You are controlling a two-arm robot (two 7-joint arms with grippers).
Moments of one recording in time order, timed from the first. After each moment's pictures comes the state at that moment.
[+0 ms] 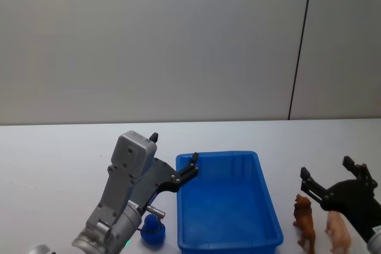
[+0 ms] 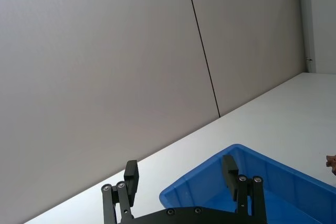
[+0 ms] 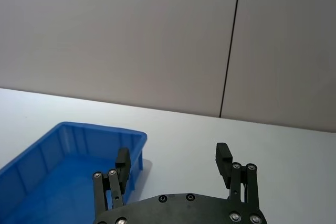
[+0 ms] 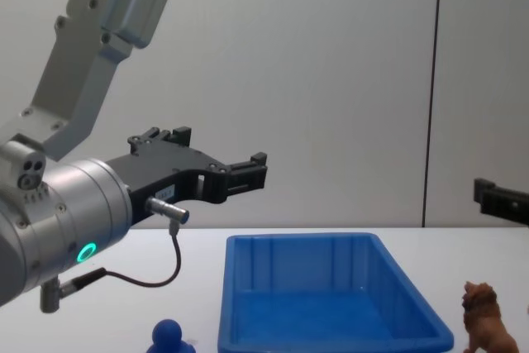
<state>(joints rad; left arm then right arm) -0.24 0.38 0.45 -1.63 -0.20 0.01 -0.01 -0.02 0.34 -0.22 -1.76 0.28 0.06 0.02</state>
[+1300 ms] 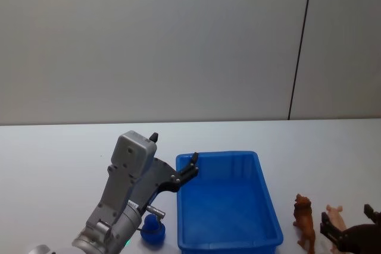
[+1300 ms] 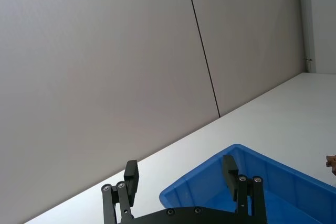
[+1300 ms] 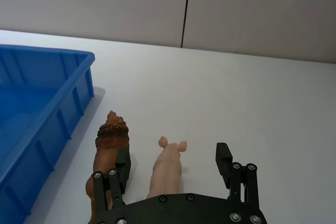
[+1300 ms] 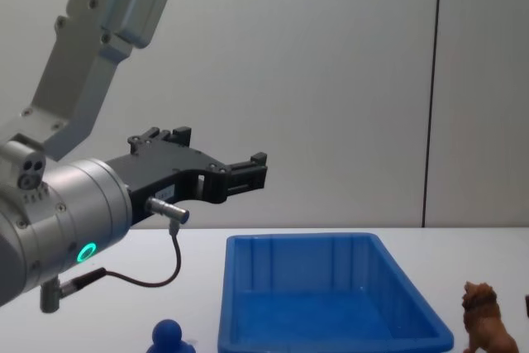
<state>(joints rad) -0.24 0.38 0.45 -1.63 -0.20 0.01 -0.01 -0.09 0.32 -0.21 -1.67 0.23 0.15 -0.11</state>
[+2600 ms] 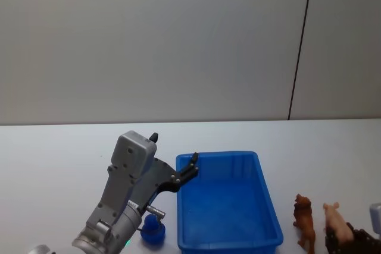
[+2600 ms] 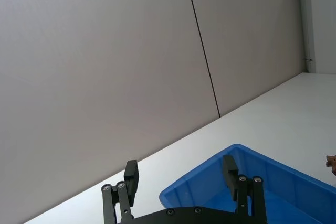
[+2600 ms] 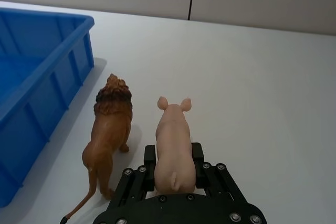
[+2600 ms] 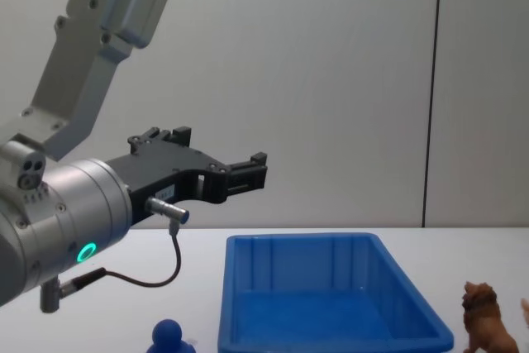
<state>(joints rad) -0.24 0.38 0.45 -1.63 -0.20 0.01 -0.01 -0.07 0.28 -0.21 -1.58 0.21 0.14 -0.07</state>
